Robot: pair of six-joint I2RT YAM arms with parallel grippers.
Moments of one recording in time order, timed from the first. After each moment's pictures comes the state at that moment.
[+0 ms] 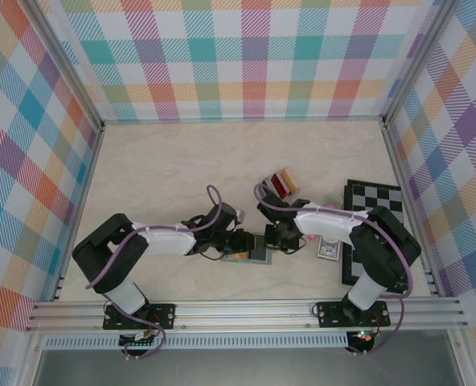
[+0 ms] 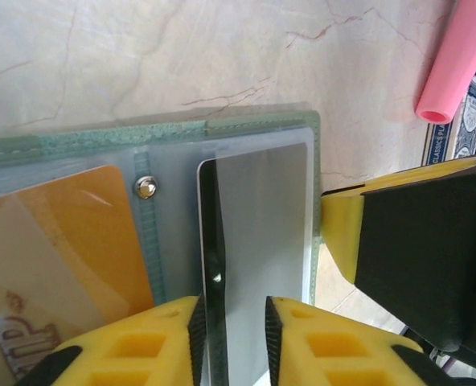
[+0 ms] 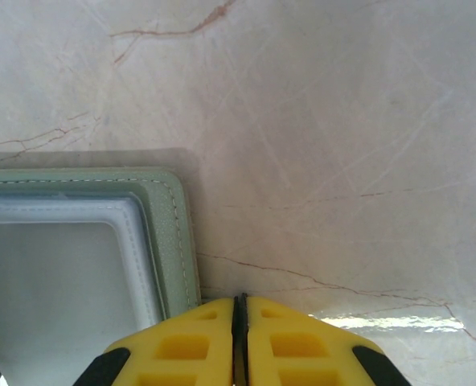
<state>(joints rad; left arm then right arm) -0.83 1.63 0.69 0.08 0.38 -0.89 0.78 1.64 0.90 -0.67 -0.06 0.90</state>
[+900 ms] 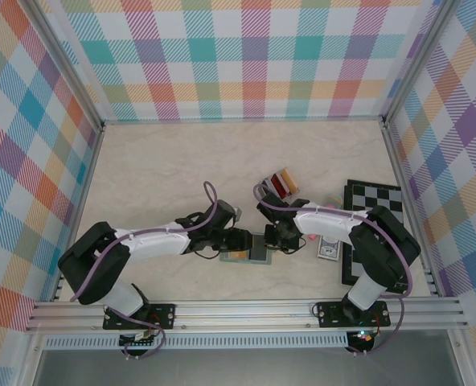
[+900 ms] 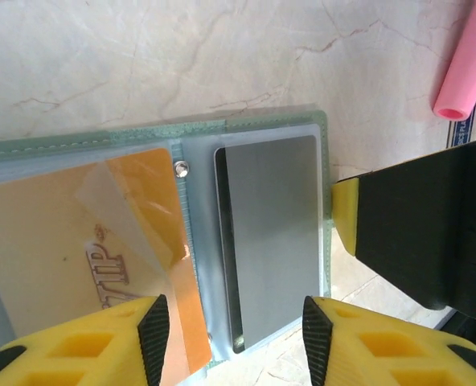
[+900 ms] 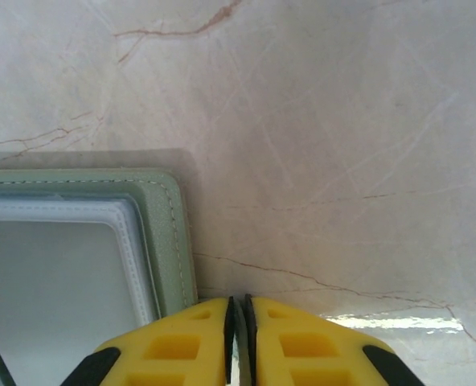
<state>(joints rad) -0.84 1.51 0.73 -0.14 0.26 -0.81 0.78 1.64 0.90 -0.68 -0.05 0.89</state>
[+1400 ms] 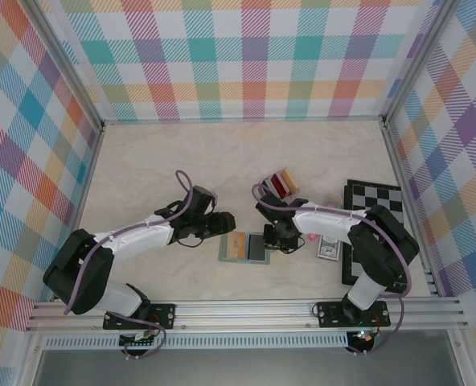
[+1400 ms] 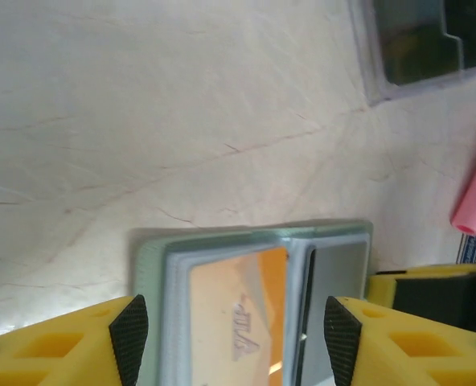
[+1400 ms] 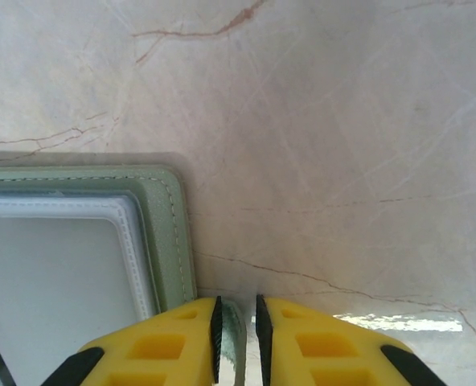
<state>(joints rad) -0.62 1.43 0.73 -0.24 0.24 -0.81 0.79 1.65 0.92 -0.68 -0.06 0.89</state>
